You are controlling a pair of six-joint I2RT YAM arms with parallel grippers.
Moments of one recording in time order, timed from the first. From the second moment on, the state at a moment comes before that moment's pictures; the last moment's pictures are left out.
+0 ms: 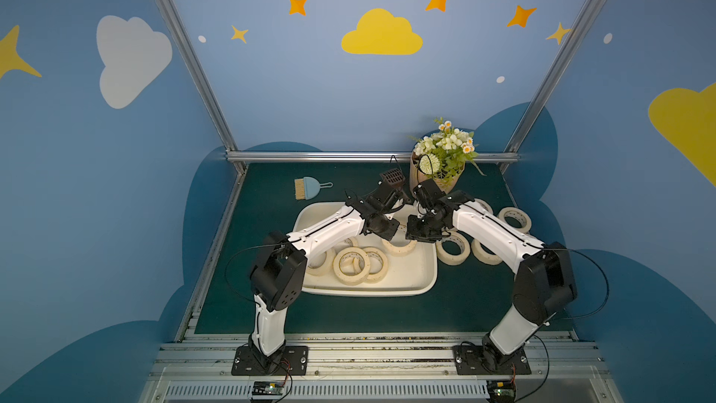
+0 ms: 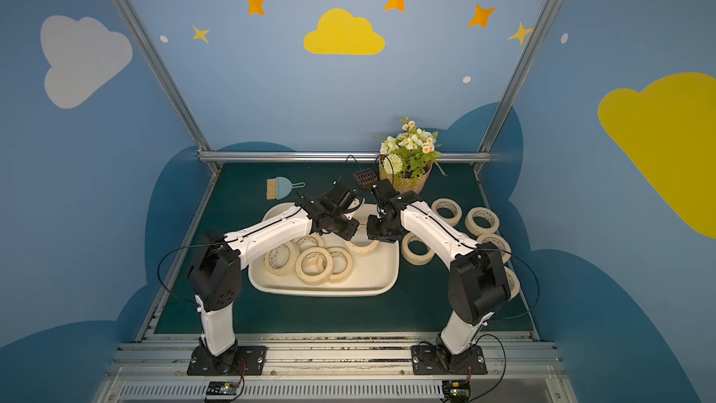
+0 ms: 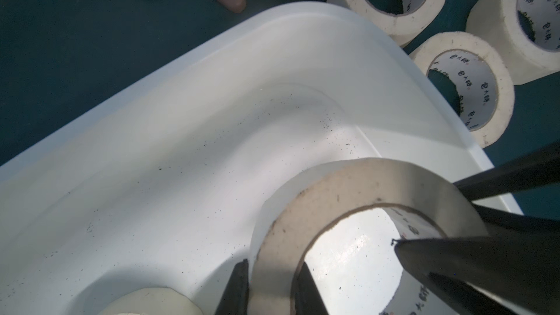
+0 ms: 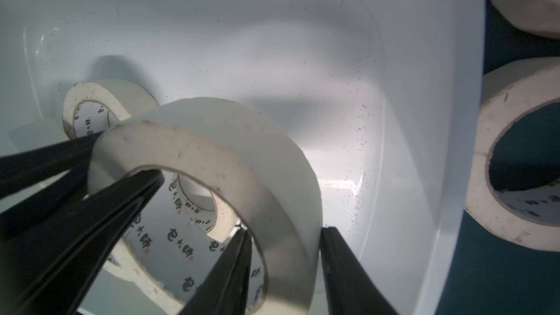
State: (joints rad) left arm -0.75 1.92 1.59 -0.69 0.01 -0.15; right arm 0.55 1.70 1.39 -0.95 -0.15 0.55
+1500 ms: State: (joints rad) left arm -0.61 1.36 1.03 -0.69 0.05 -0.25; right arm -0.47 1.44 0.82 -0.98 0.00 0.44
